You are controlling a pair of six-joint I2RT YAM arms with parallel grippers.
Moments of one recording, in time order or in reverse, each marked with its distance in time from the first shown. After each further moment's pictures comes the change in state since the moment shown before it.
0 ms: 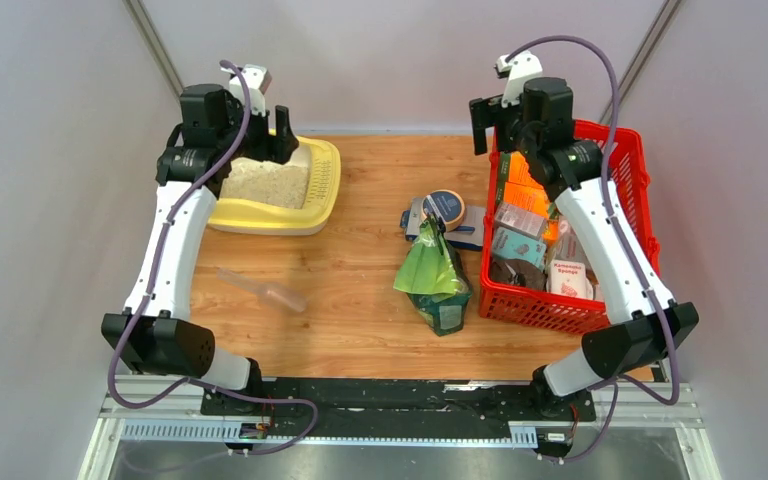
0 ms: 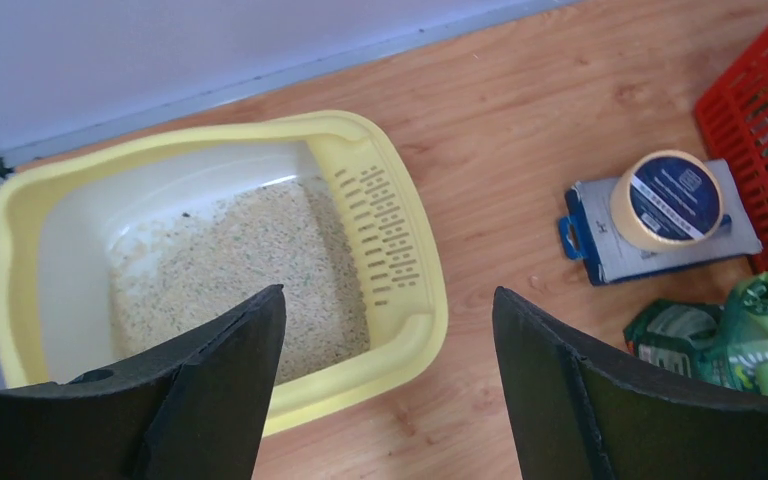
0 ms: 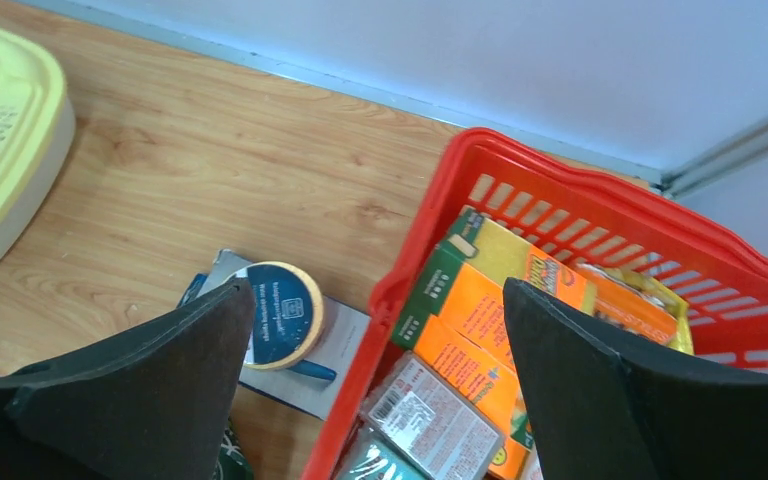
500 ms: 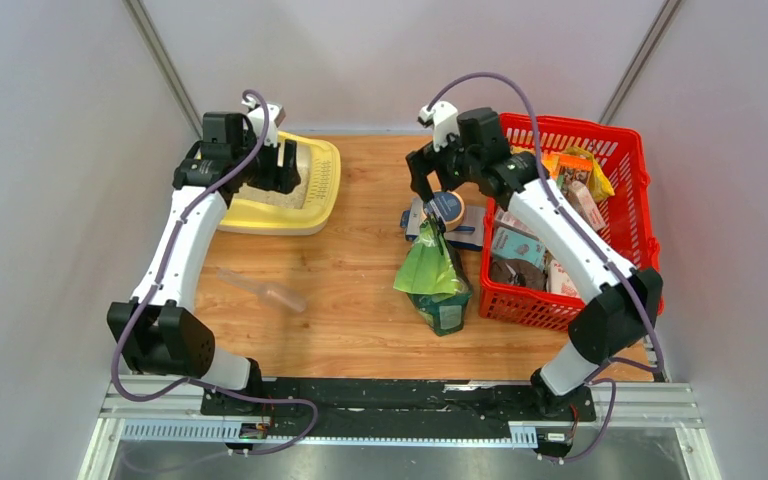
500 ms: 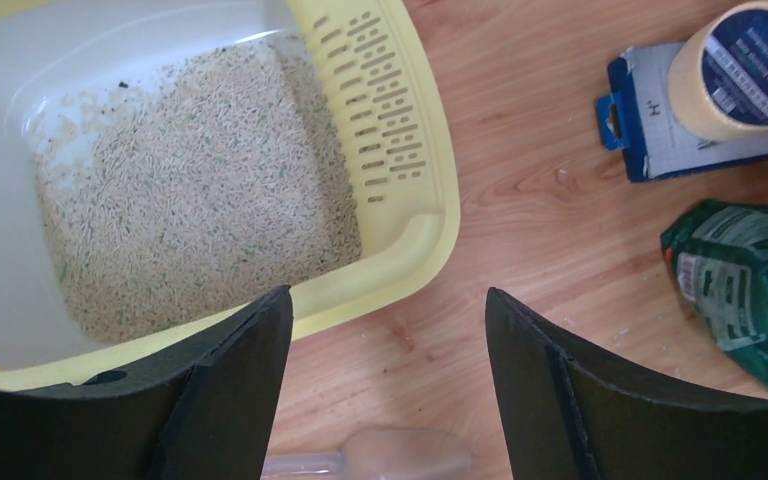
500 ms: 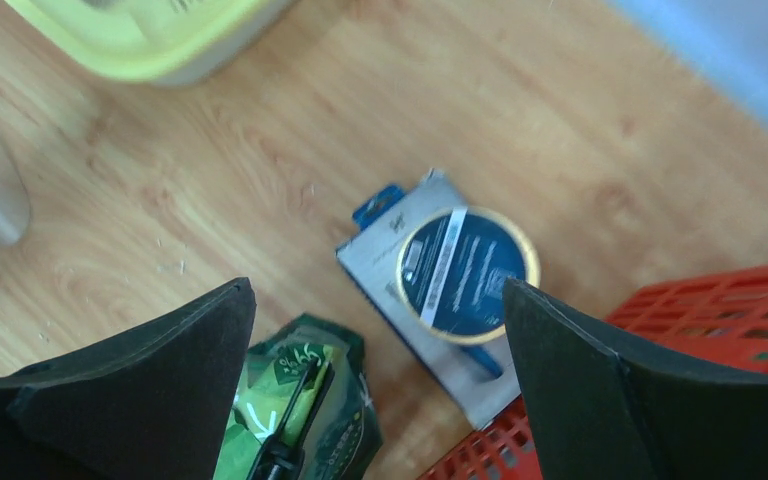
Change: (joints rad) left arm -0.008 -0.001 -0.180 -0.061 0.009 0.039; right arm 0.183 0.095 -0.085 0.011 -0.302 -0.072
